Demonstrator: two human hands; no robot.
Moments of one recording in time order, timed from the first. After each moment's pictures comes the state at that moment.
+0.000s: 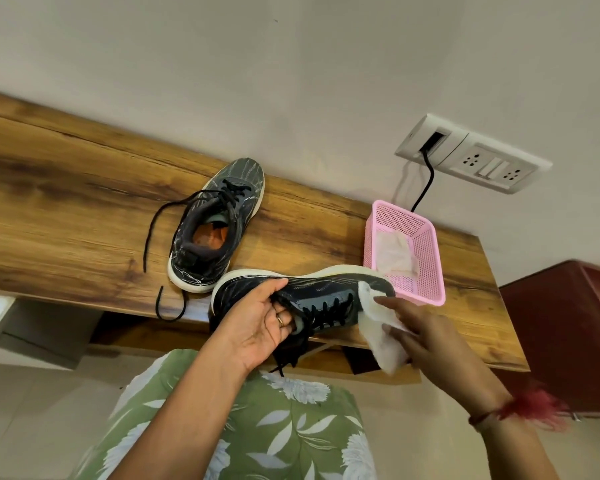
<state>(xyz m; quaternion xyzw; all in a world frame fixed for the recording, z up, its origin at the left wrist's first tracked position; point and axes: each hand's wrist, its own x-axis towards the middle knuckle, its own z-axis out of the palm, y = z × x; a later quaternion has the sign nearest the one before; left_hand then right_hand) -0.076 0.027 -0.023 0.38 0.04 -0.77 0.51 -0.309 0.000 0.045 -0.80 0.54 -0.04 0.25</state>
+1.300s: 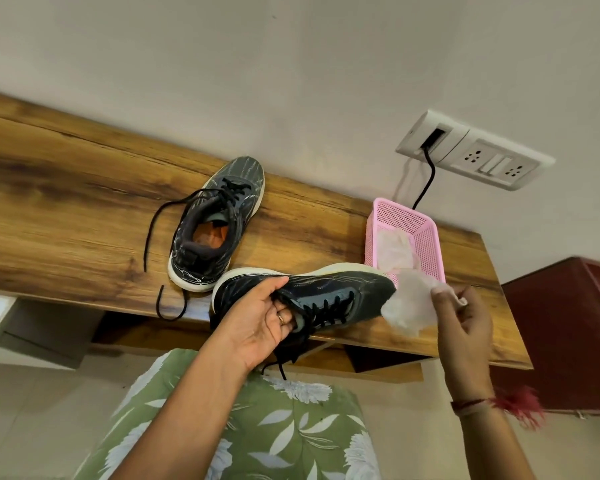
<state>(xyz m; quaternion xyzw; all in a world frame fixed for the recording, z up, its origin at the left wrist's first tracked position) -0.078 0.027 -0.024 0.39 0.03 -0.77 0.50 -0.317 -0.005 0.022 -0.57 0.63 -0.45 0.27</state>
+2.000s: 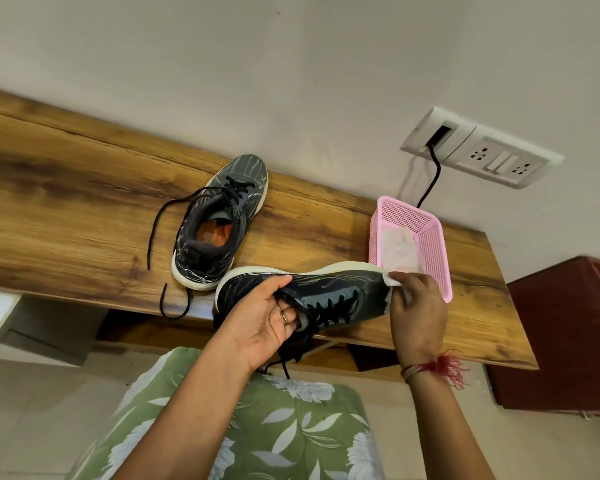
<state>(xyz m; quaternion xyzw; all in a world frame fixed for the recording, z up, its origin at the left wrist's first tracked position) -0.078 0.028 -0.024 0.38 0.04 -0.77 0.51 -0.279 -0.028 -0.013 -0.67 0.67 -0.30 0.03</state>
